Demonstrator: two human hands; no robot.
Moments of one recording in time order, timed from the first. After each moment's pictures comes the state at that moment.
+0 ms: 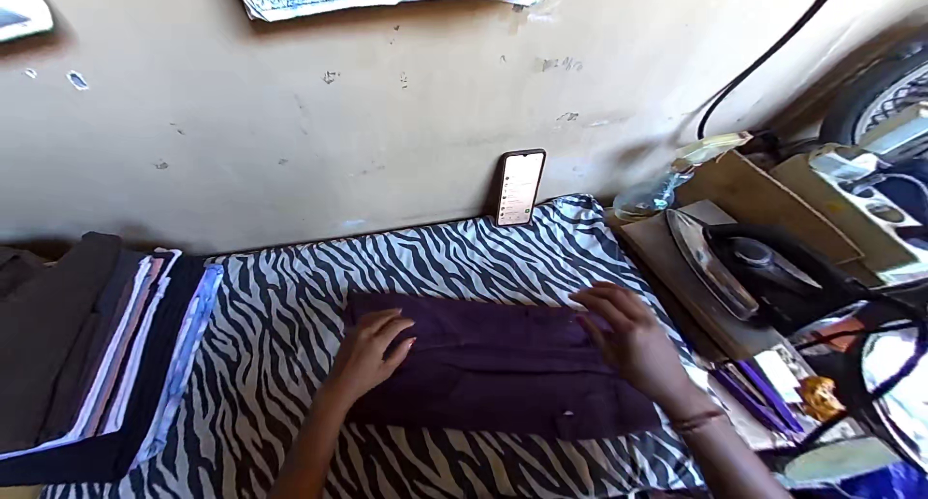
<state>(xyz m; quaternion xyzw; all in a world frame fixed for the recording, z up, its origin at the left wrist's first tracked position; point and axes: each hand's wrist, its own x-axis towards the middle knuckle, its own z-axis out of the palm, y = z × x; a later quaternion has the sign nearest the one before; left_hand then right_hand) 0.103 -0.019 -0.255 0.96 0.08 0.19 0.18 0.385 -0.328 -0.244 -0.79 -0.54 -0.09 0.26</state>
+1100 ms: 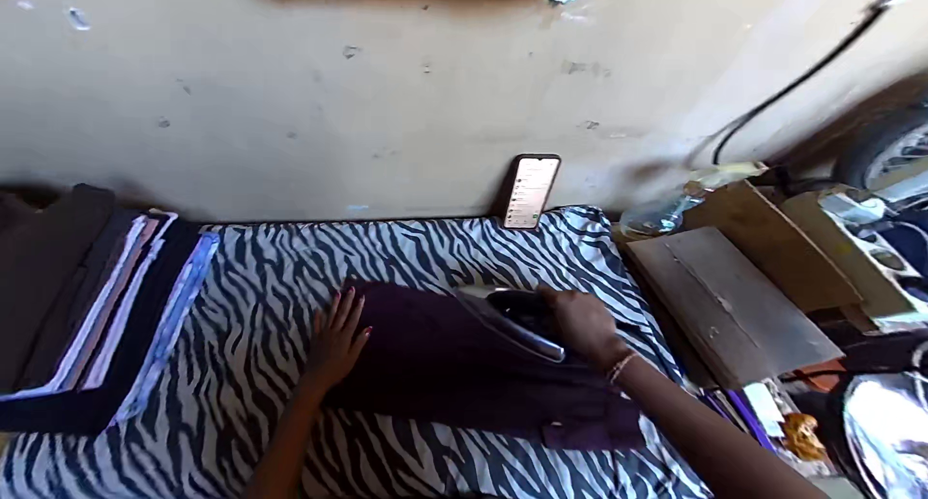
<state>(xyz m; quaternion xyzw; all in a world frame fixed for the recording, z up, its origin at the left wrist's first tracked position) 0.054 0.009 -0.336 0.94 0.30 0.10 0.14 0.379 -0.237 -0.202 -0.90 -0.39 0.20 -0.05</state>
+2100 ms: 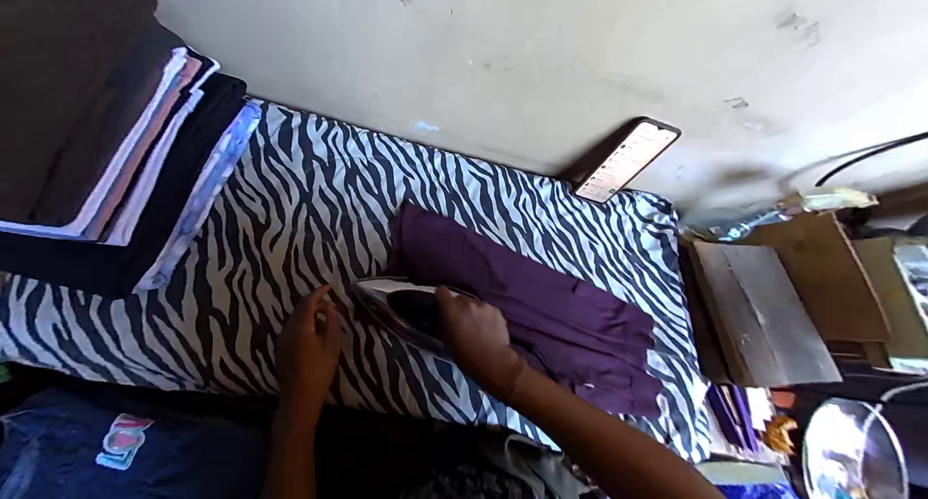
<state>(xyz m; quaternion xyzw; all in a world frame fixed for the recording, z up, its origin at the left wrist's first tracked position) -0.050 -0.076 -0.285 0.75 0.54 0.26 0.27 0.144 -0.148 -0.204 -0.81 -0.53 0.24 -0.08</state>
